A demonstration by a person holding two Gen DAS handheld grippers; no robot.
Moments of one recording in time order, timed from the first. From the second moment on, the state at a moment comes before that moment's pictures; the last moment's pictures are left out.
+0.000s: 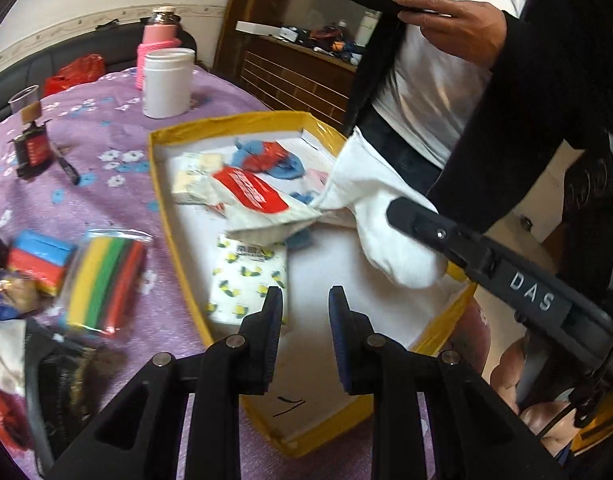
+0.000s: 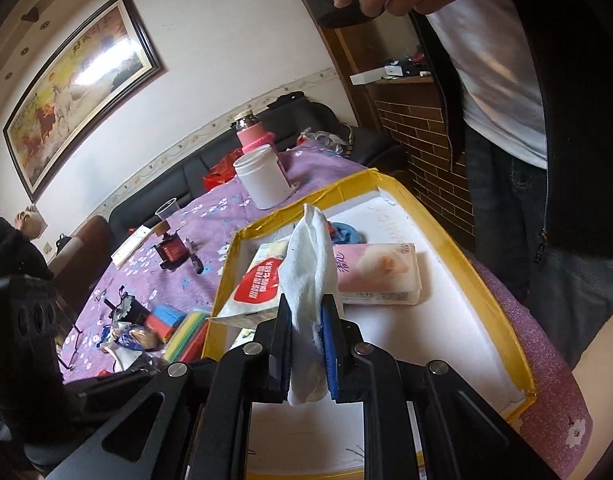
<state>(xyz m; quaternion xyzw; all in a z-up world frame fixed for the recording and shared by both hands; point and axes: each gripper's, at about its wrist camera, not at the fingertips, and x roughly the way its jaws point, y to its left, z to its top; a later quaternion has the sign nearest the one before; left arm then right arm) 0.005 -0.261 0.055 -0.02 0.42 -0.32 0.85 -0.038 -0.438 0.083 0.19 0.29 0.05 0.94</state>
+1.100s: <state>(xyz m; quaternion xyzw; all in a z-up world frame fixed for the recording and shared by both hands) 0.013 -0.249 0.044 -0.04 0.44 -0.32 0.84 -0.053 -0.433 0.079 0.16 0.31 0.01 0.94</state>
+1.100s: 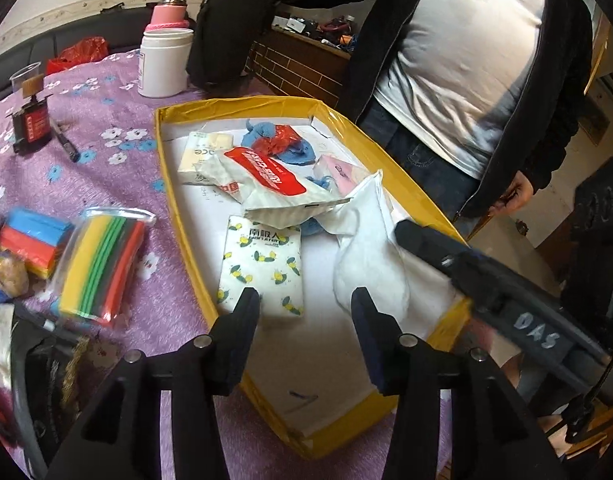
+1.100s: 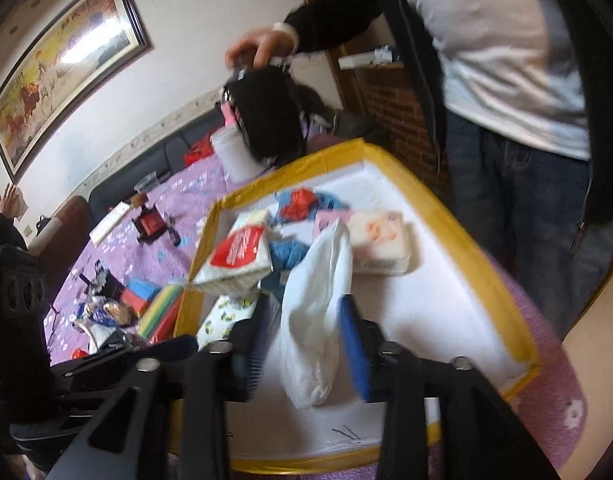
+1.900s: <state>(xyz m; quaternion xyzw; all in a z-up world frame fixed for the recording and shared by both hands) -0.015 -0.023 0.054 -0.11 0.45 -0.08 0.88 -0.070 -0.264 0.074 0.08 0.36 0.22 0.90</state>
